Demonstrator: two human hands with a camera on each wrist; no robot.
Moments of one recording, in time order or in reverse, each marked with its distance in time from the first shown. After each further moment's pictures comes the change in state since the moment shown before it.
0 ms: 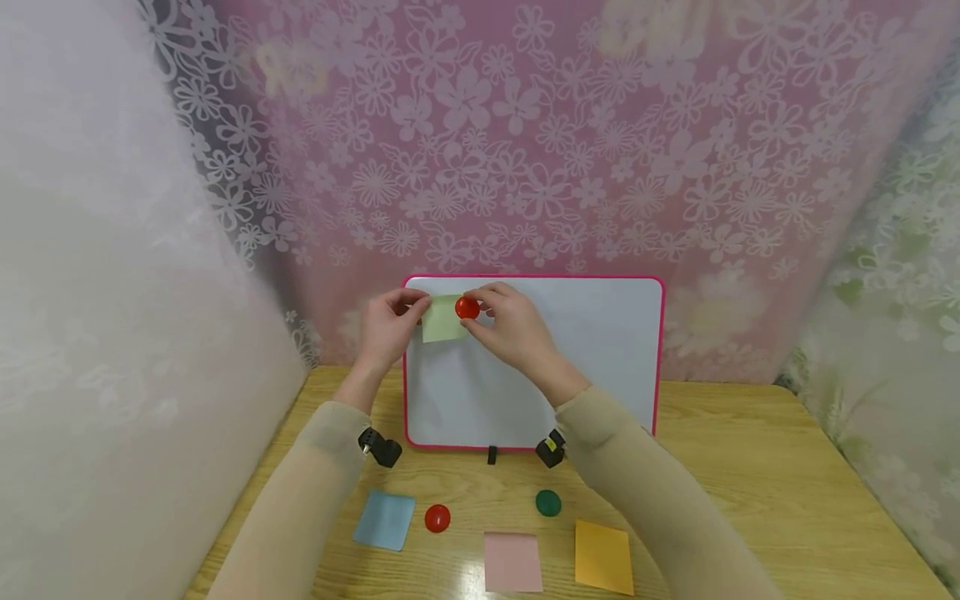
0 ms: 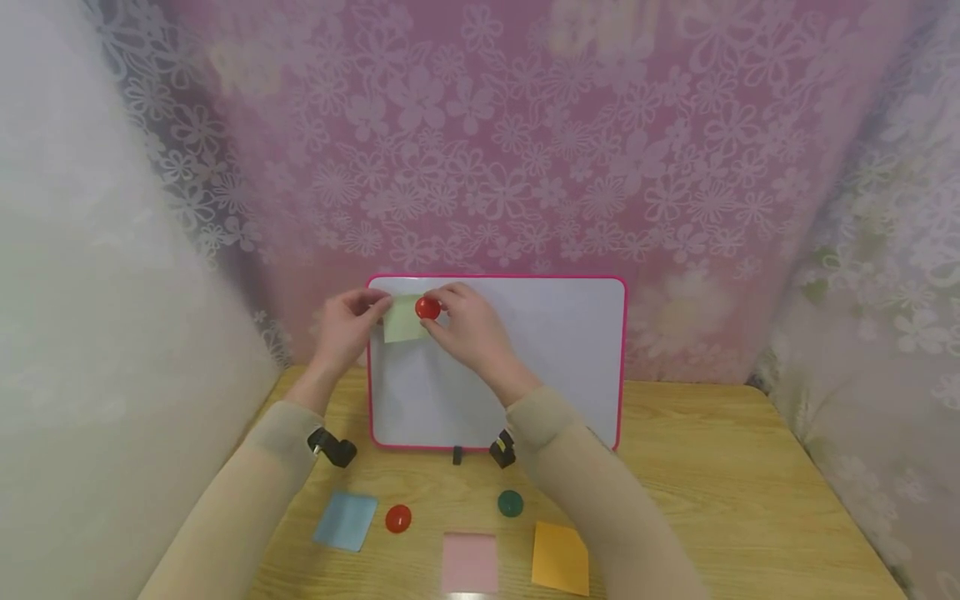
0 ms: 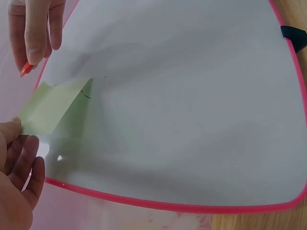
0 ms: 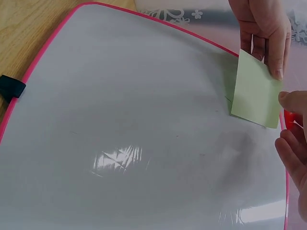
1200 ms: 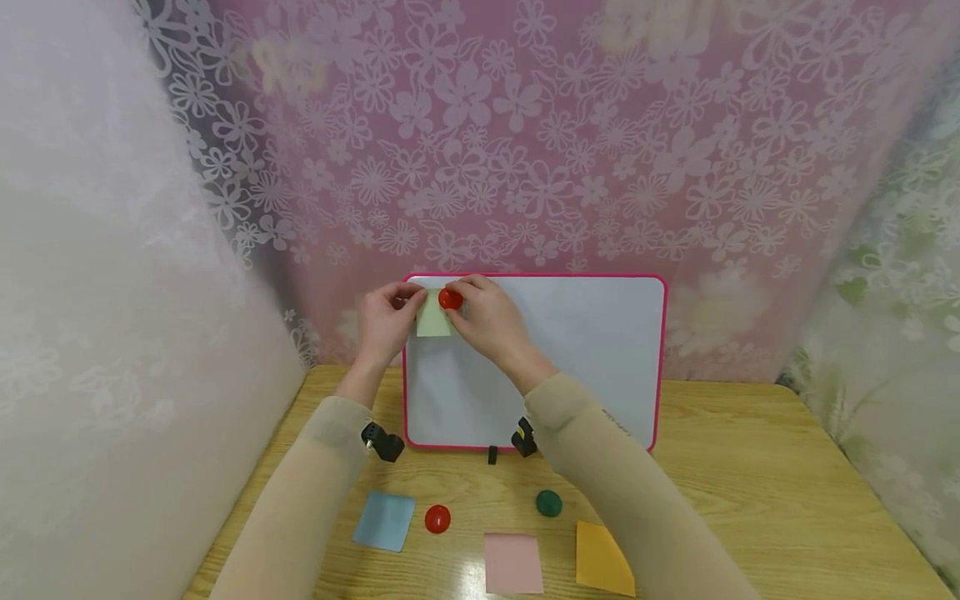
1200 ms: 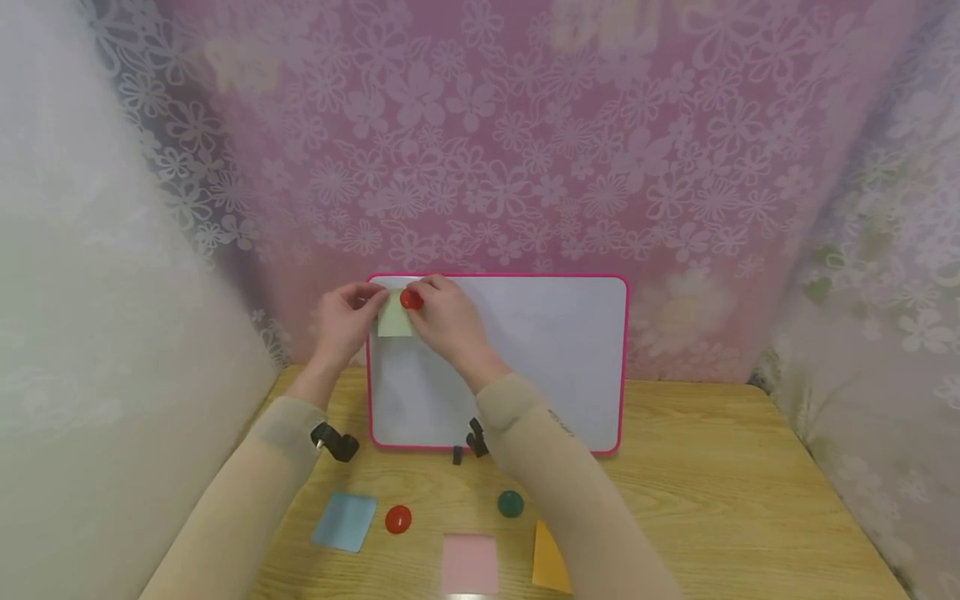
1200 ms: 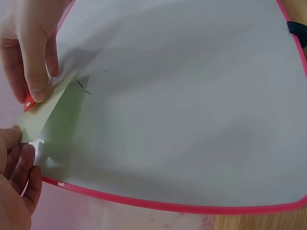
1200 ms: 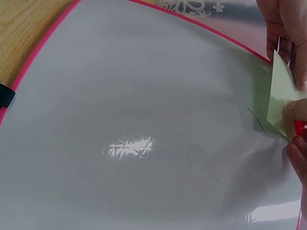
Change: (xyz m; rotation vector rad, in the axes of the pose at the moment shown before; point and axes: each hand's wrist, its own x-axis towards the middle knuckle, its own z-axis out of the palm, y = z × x) left_hand 0.006 -0.001 0.000 0.076 0.059 0.031; right_hand 0.028 -0.003 0.032 -0.157 0.006 0.000
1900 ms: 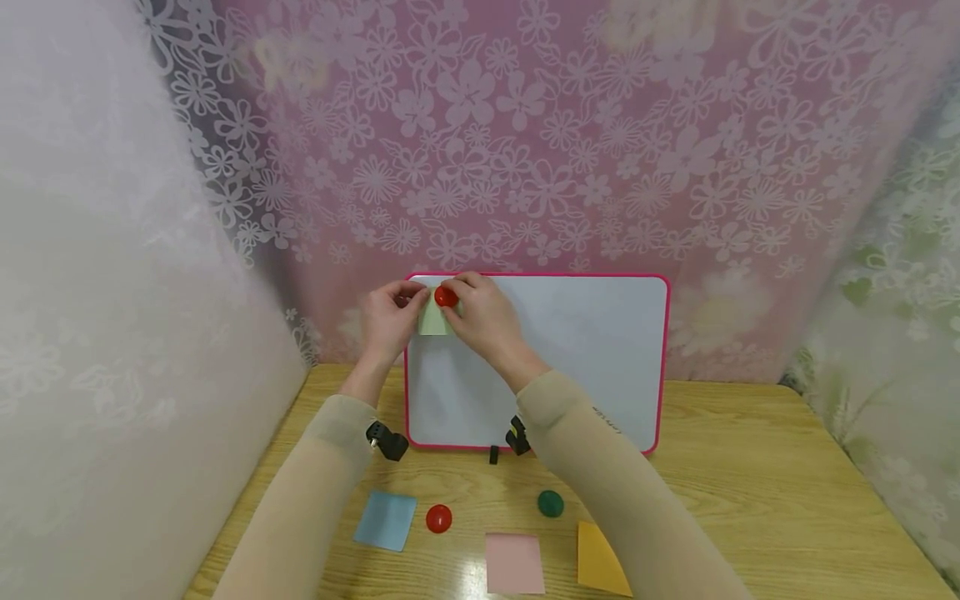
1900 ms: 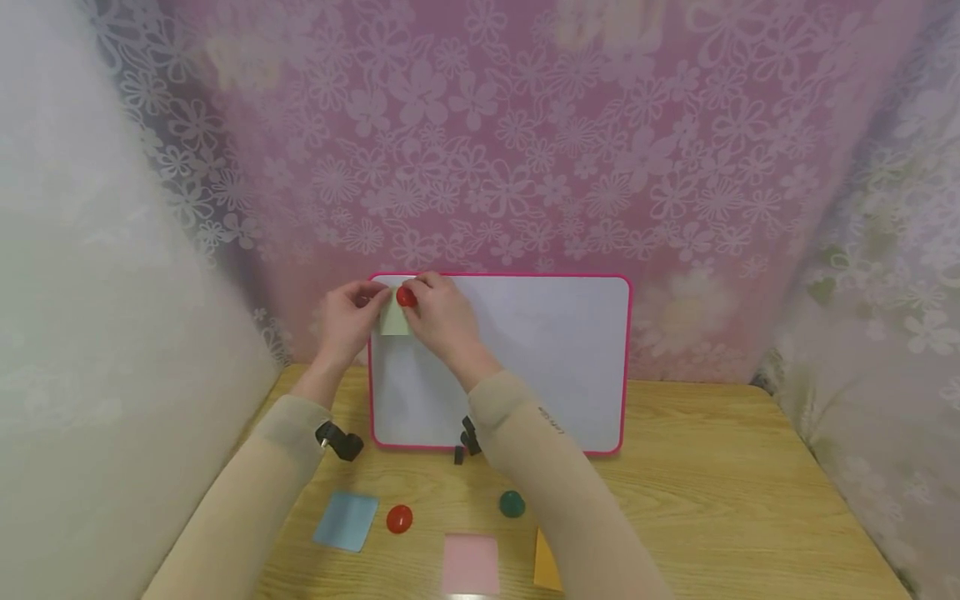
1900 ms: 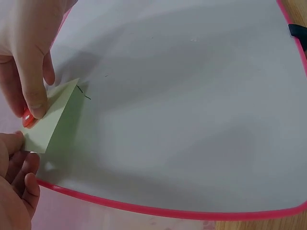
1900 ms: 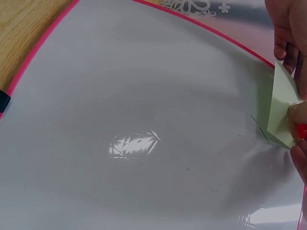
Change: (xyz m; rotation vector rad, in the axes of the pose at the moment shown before) left_hand 0.001 0.002 0.003 0.005 0.030 0.011; right_hand 0.006 -0.009 0.004 -0.076 0.004 -0.007
